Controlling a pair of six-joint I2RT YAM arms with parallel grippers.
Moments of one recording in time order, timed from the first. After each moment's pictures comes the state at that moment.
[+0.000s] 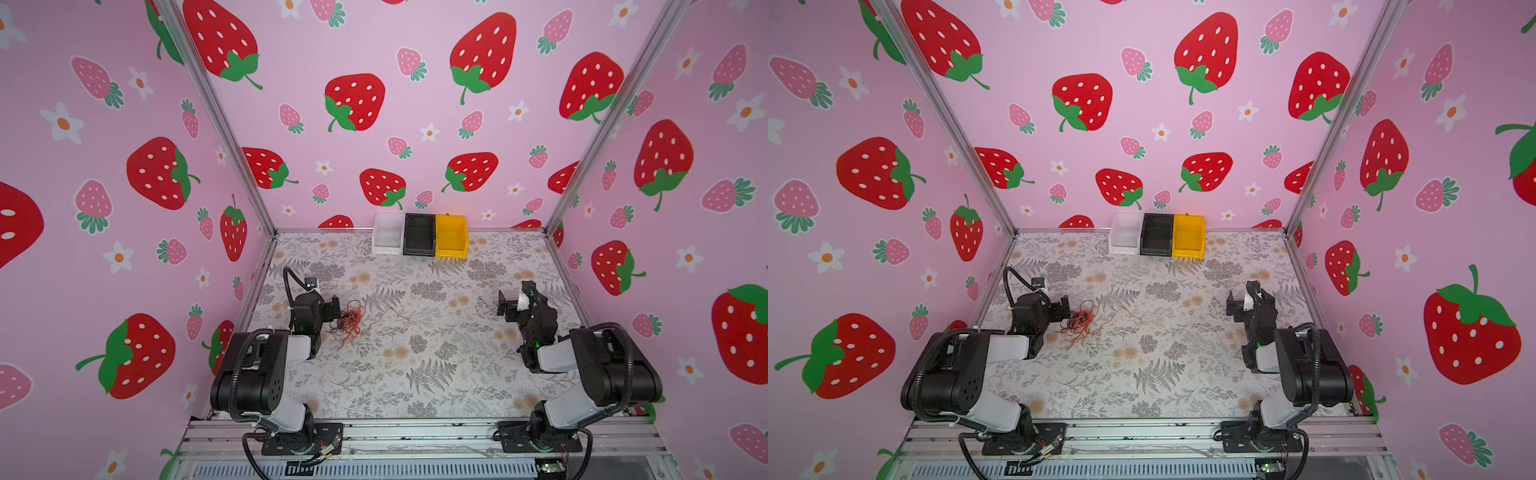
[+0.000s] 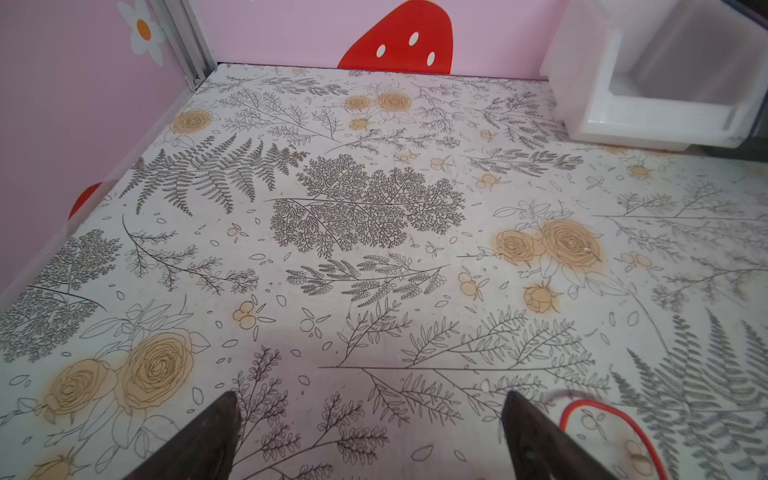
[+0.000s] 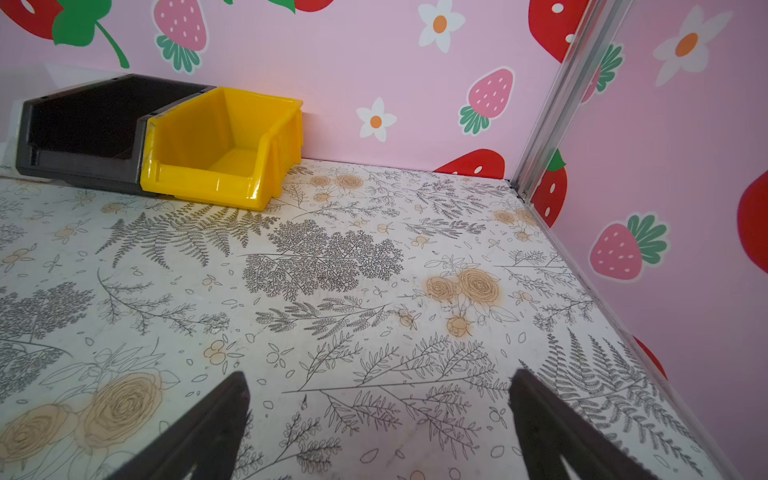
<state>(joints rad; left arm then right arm) -0.01 1.55 0.42 0.64 -0.10 -0.04 0.10 1.58 0.26 1.13 0.04 -0.12</state>
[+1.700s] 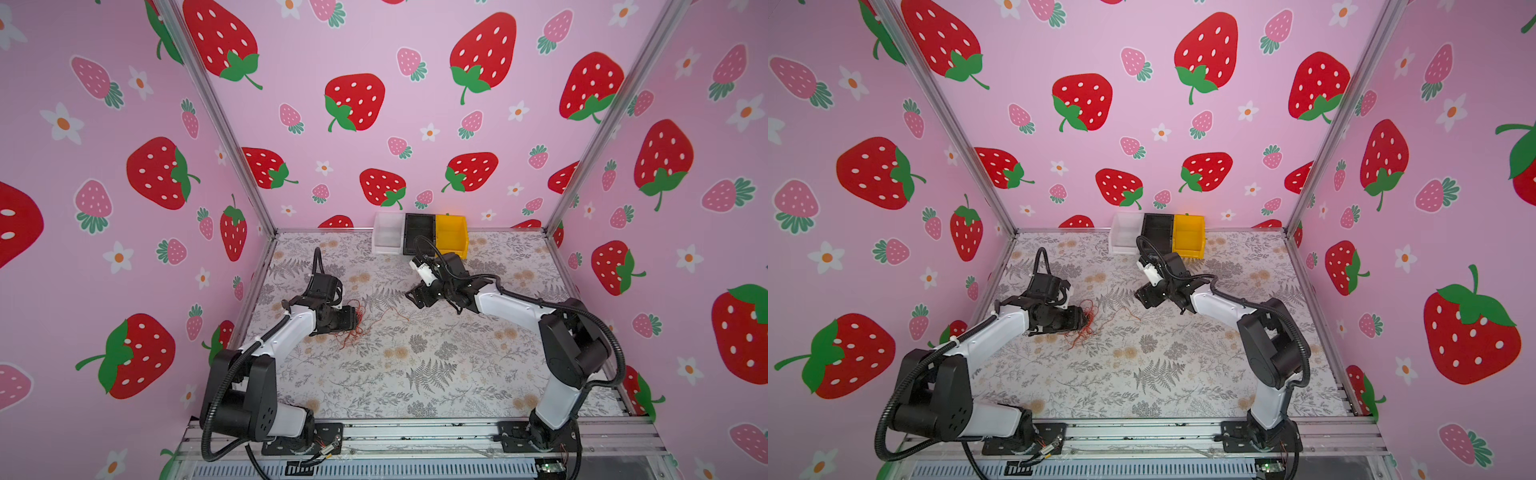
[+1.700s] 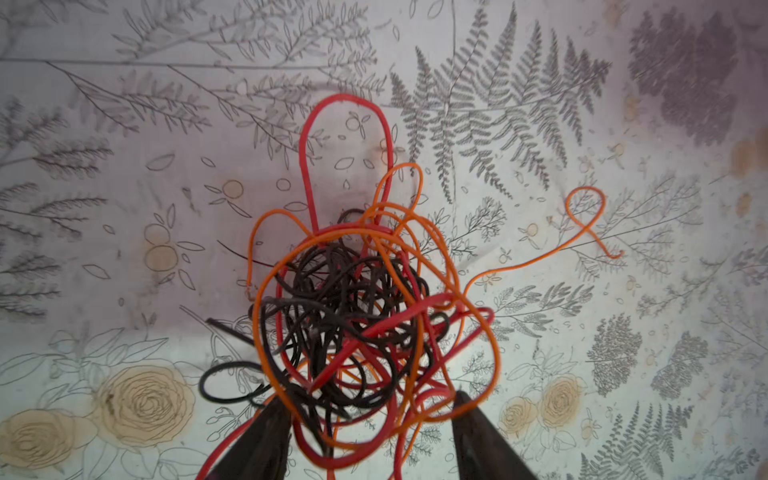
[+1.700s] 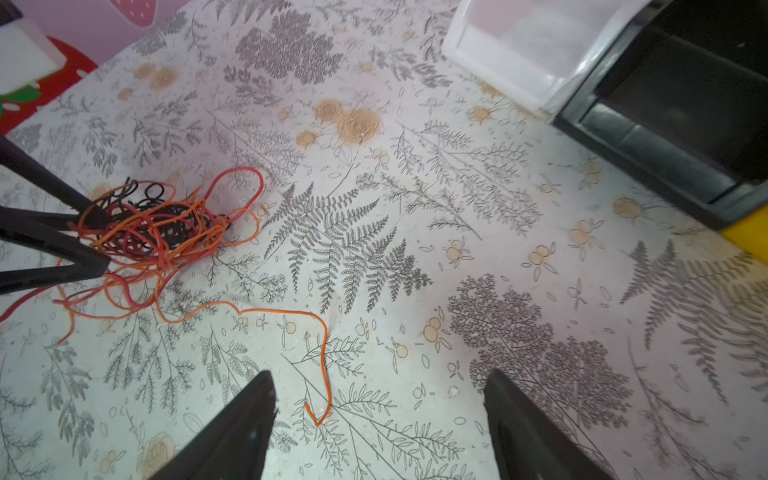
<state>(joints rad) -0.18 1.45 0.86 -0.60 0.23 -0.24 0.71 1.81 1.21 -0.14 -0.25 -0.07</state>
